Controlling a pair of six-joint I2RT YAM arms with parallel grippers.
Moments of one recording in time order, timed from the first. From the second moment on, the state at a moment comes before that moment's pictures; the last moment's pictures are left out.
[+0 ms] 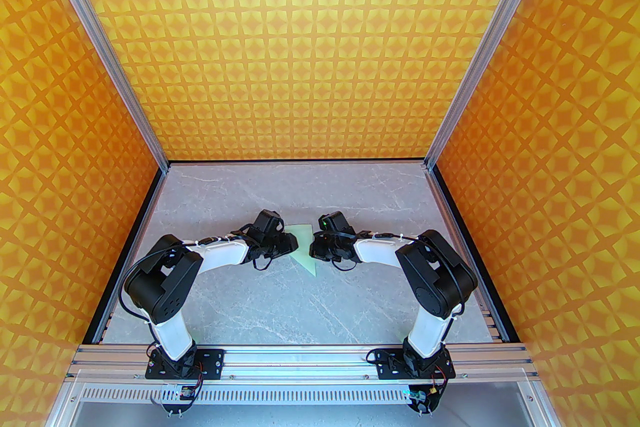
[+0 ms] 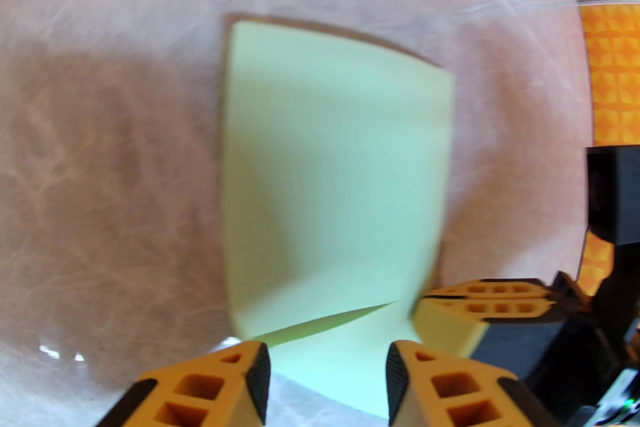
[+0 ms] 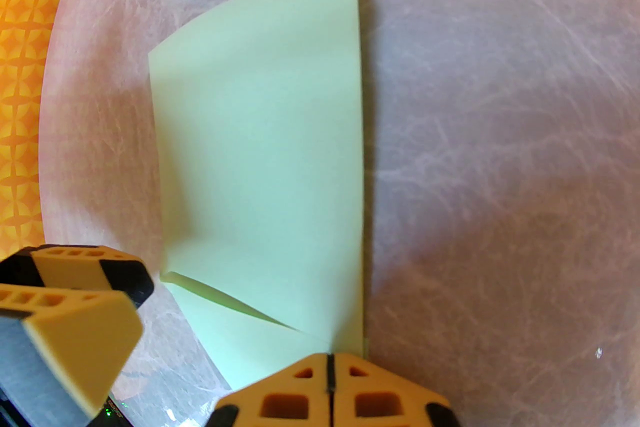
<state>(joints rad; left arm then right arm) -0.61 1.79 0.94 -0.13 0.22 -0.86 0.54 1.81 0.89 -0.15 -0.30 0.67</state>
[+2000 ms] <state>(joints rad) -0.54 1.89 1.02 -0.09 0.31 -0.85 0.54 1.81 0.88 -0.12 -0.31 0.67</state>
